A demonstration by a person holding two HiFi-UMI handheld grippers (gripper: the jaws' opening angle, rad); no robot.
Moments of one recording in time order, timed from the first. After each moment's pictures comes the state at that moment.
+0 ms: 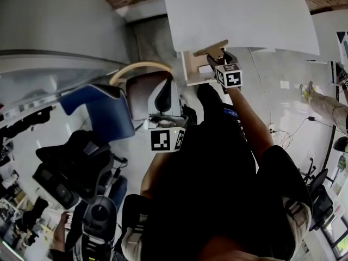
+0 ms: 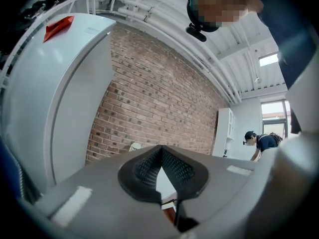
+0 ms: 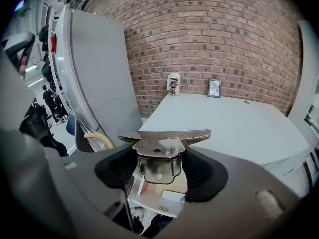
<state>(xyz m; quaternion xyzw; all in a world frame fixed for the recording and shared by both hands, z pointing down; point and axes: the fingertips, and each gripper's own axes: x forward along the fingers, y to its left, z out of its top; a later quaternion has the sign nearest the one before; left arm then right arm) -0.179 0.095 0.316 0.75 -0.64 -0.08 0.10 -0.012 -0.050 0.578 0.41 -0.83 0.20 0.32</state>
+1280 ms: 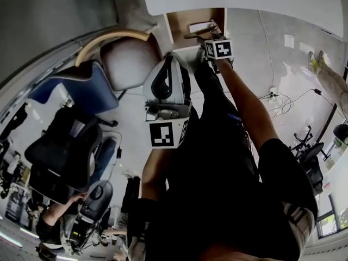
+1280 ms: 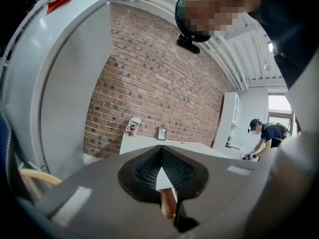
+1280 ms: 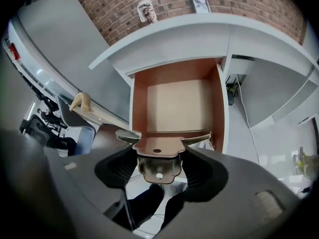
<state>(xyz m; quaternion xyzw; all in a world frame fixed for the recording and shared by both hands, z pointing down) -0.118 0.040 0.442 0.74 -0.65 -0.03 0.16 0.037 0.015 0.828 0.35 -0.72 0.41 0.44</state>
